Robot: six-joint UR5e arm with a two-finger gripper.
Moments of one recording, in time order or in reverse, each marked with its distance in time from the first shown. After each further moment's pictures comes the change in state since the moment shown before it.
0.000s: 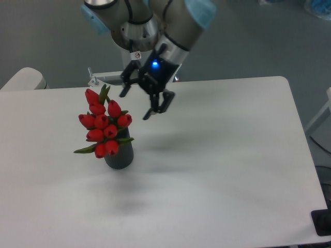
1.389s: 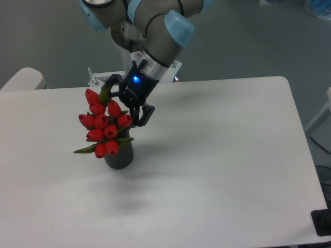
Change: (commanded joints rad) arm -0.054 -0.083 0.009 0.148 -0.066 -0.129
